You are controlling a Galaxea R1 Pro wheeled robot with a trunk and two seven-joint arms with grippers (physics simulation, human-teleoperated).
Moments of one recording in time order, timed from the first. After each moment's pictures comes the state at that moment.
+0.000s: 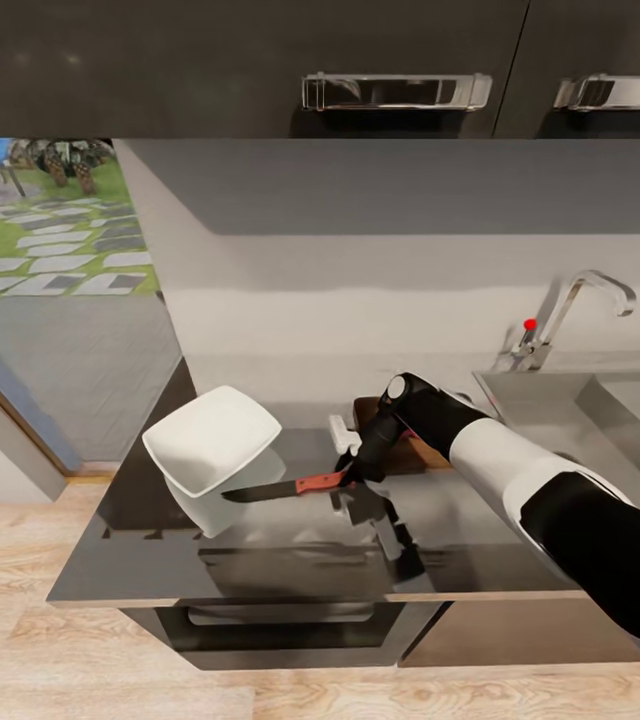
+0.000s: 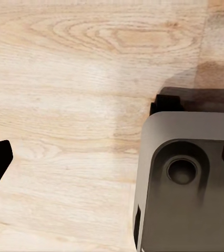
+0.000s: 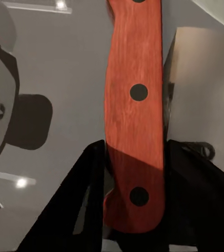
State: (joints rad) left arm -0.41 0.09 -0.03 0.08 0.06 -0.04 0.09; right arm -1.33 0.05 0.76 -0.37 0.35 0.01 1.38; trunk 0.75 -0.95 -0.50
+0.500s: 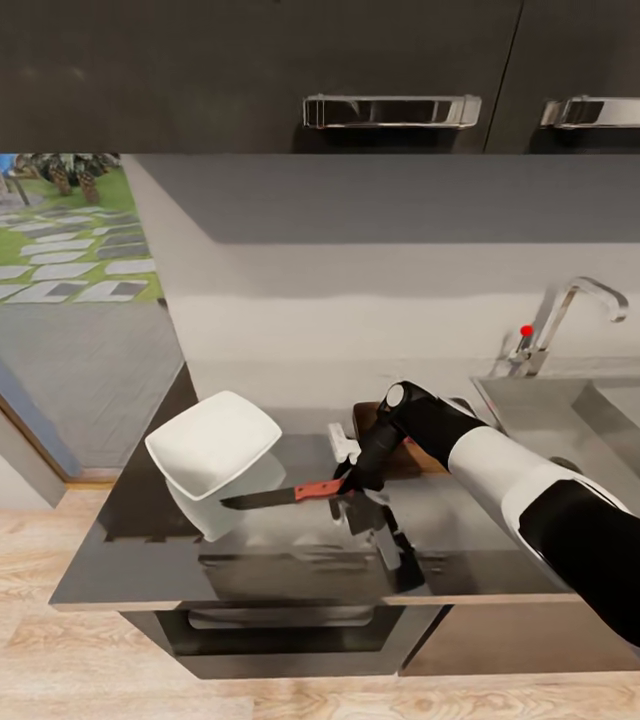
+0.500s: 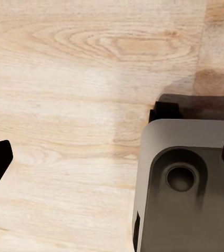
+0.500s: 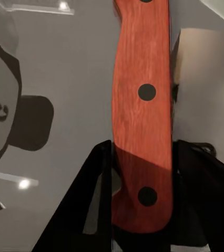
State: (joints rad) left arm -0.41 0.09 -0.03 0.08 0.06 -0.04 0.09; right arm -1.30 0.06 0.76 -0.37 0.35 0.02 1.38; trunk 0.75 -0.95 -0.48
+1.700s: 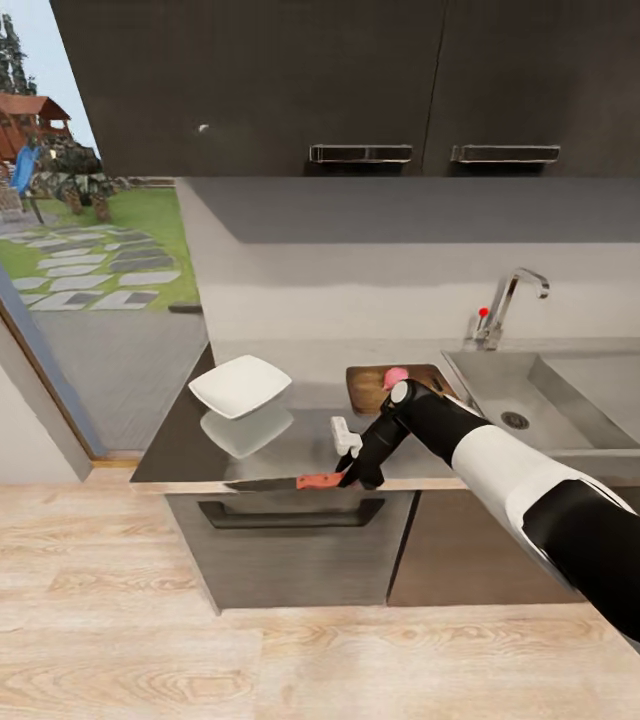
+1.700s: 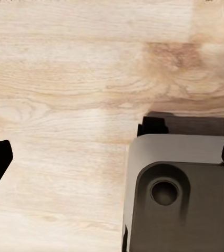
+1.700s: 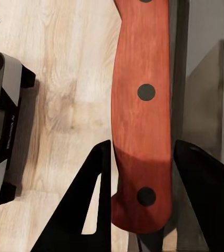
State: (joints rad) left arm -0.41 0.07 -0.03 0.08 0.06 -0.04 0.09; right arm -1.30 0.04 0.72 -0.38 0.35 0.06 1.36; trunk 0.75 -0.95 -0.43
